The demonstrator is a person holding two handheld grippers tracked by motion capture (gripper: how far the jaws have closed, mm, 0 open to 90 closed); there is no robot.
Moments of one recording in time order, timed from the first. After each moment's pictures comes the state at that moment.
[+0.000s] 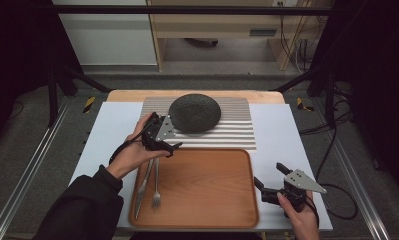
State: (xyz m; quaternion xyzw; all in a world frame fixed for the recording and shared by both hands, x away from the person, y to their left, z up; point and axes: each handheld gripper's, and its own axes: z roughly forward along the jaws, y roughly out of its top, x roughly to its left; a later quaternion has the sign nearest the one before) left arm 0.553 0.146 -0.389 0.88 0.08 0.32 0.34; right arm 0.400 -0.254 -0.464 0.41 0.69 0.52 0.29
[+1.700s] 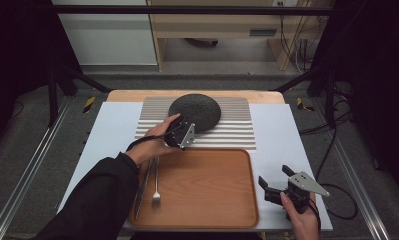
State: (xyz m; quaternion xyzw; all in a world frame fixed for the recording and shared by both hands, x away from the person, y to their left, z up) left arm 0.602 0.096 -0.454 0.89 -0.09 0.38 0.24; right arm 0.397 -0.263 -0.473 0.45 0.67 0.51 0.31
